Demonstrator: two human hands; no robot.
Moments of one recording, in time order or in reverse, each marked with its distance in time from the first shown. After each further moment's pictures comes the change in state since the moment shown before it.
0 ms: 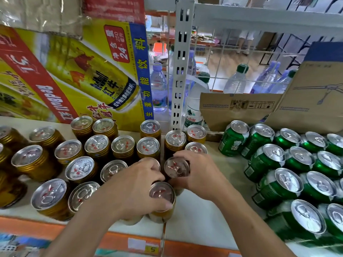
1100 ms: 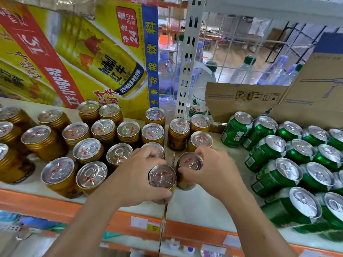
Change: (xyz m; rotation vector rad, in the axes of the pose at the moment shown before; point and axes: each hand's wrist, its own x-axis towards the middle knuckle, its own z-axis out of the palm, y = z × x) left_hand -0.008 -0.017 0.034 -0.200 0.179 0.029; right_hand -0.034 -0.015 -0.006 -0.284 0.040 0.243
